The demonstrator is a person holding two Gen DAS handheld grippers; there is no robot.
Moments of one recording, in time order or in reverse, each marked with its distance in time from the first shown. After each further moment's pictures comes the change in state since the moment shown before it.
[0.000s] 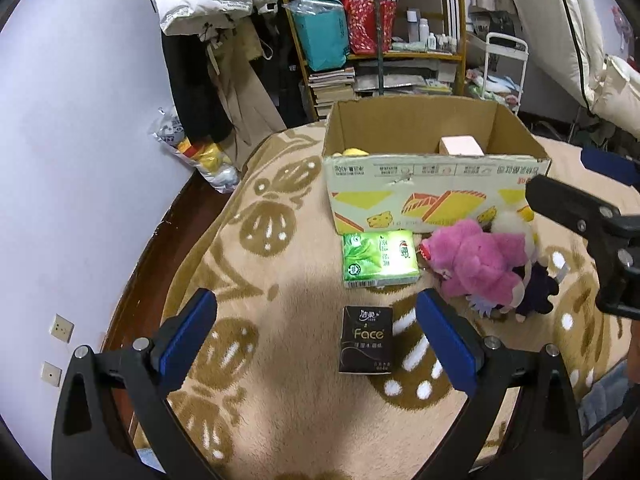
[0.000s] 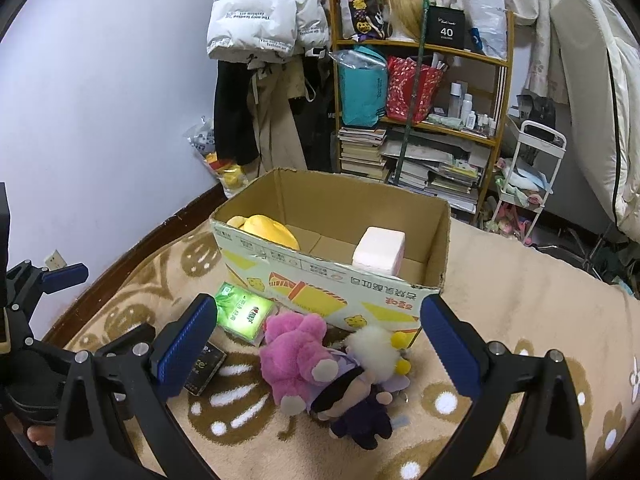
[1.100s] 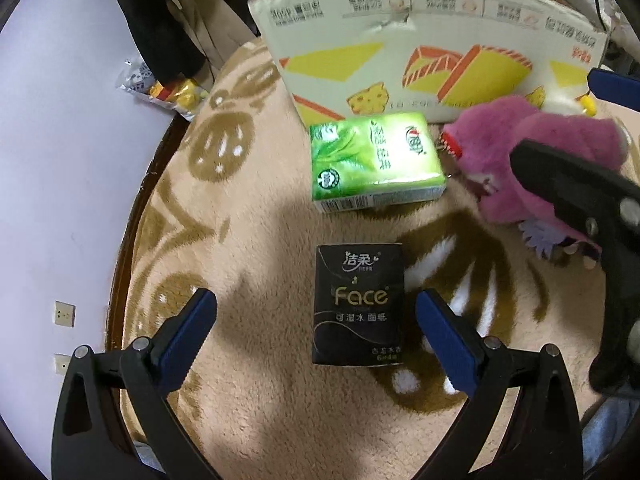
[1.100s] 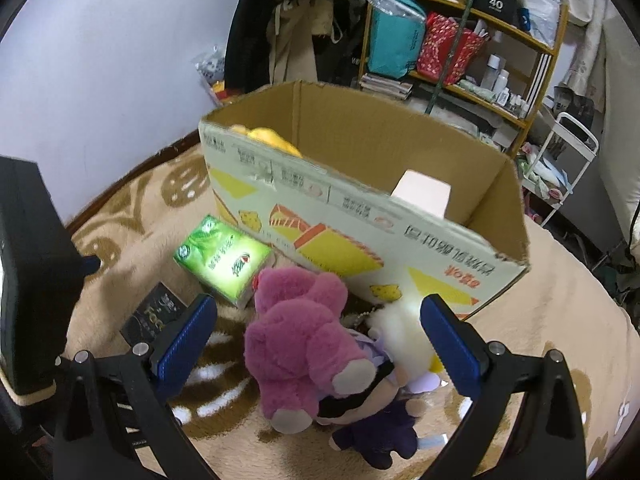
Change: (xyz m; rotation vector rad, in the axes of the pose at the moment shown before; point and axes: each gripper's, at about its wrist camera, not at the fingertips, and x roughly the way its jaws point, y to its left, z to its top) left arm 0.104 -0.033 -0.029 0.093 0.290 0.022; right arm 0.084 0.024 -0.031 -0.162 0.211 -0.014
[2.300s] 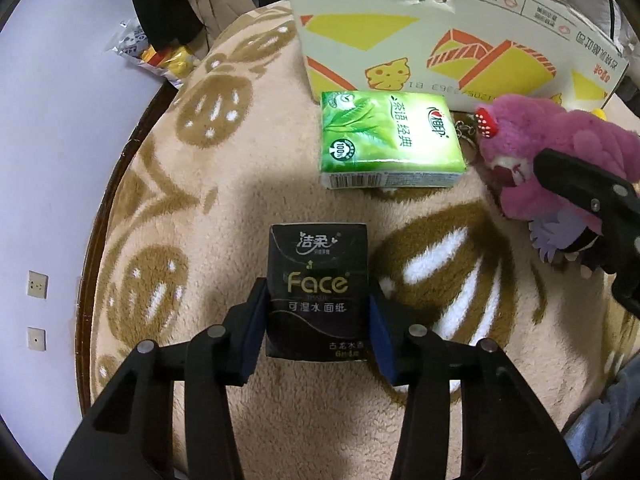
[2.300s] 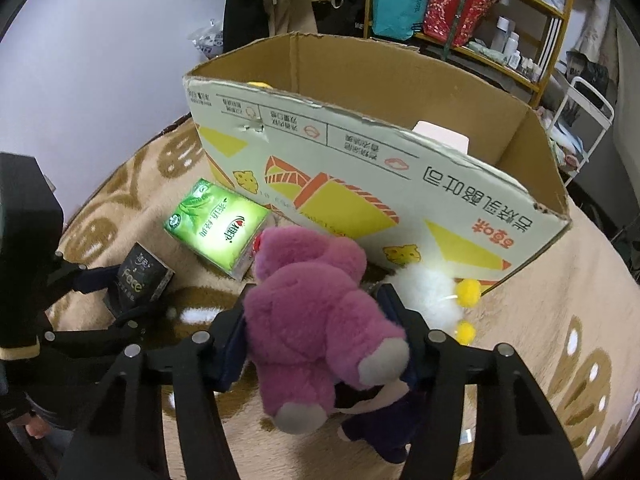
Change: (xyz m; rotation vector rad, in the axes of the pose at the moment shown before) left arm 0.009 0.014 -0.005 -0.086 0.061 -0.096; right arm 0.015 -0.011 -0.007 0.069 0.091 0.066
